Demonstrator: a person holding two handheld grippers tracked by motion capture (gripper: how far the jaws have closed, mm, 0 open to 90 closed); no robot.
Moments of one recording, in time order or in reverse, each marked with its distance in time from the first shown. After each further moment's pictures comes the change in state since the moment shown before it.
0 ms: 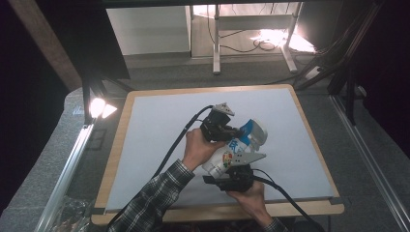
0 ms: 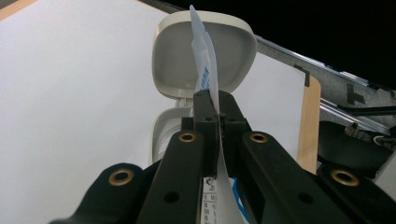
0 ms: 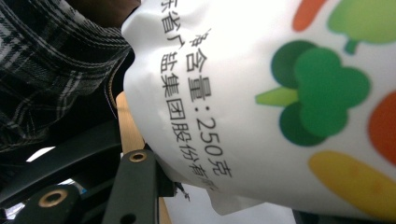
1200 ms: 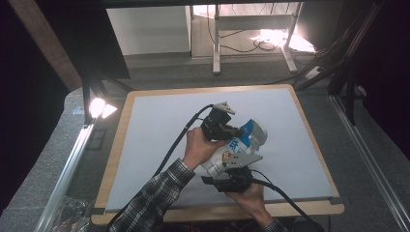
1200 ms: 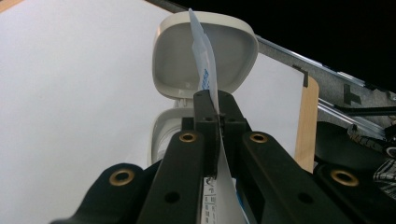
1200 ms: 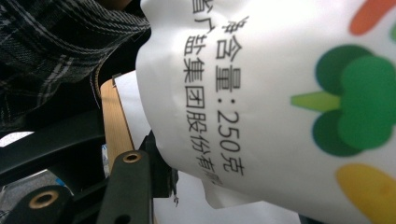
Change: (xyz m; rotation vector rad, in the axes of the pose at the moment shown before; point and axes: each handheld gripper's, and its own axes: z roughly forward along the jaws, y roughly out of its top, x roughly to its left) left arm 0.002 0.003 0.001 0.011 -0.006 -0.018; right arm 0.008 0.005 0.004 0.023 -0.060 -0.108
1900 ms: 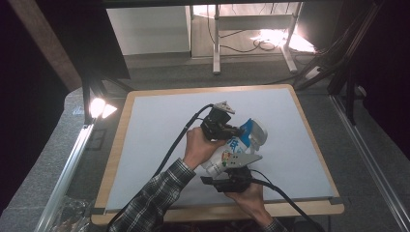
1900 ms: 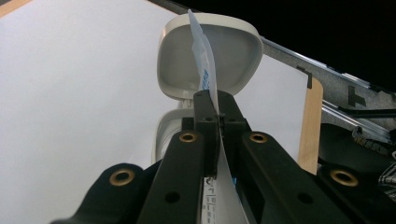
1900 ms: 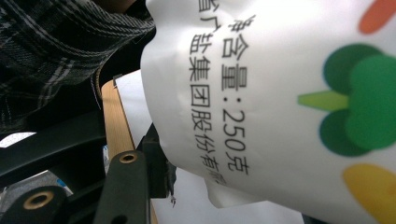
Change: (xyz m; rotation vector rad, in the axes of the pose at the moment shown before) left arm 0.000 0.000 0.000 -0.004 0.016 -0.006; right arm 0.001 0.001 0.001 0.004 0.006 0.013
